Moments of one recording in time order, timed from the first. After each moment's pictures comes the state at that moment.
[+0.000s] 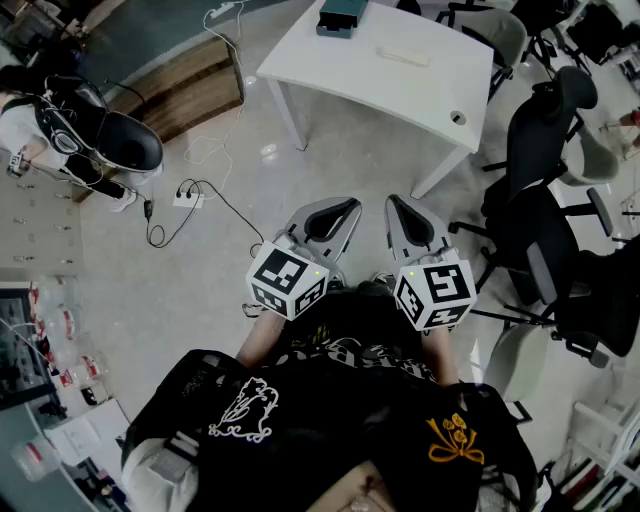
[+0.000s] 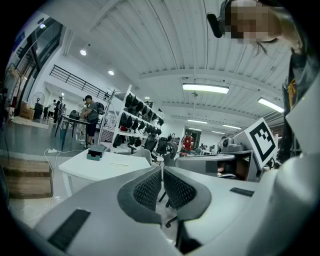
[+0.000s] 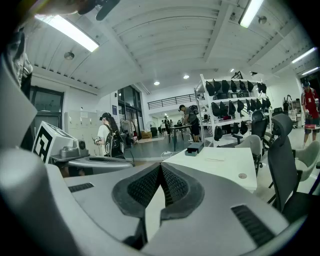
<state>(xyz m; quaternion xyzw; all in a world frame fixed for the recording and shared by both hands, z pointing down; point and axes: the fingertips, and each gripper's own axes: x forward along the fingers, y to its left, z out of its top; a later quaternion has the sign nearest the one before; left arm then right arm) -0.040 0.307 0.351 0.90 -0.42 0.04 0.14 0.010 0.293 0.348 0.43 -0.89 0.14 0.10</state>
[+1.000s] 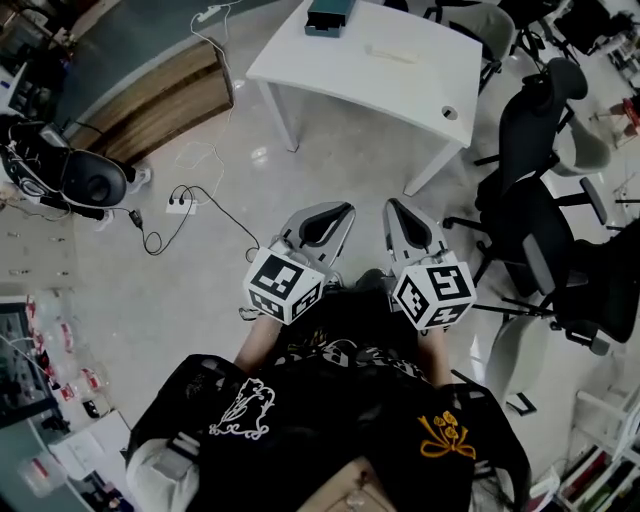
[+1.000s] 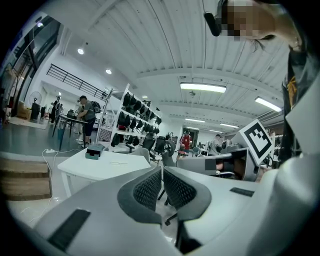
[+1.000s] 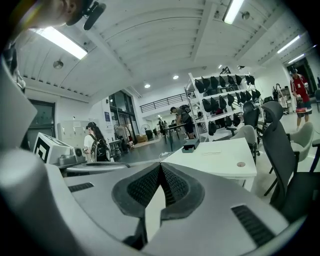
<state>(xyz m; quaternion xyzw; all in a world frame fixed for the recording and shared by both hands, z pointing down) -0.047 0.307 0.361 0.90 -0.41 0.04 0.13 0.015 0.291 0.363 0.46 -0.87 0.18 0.06</state>
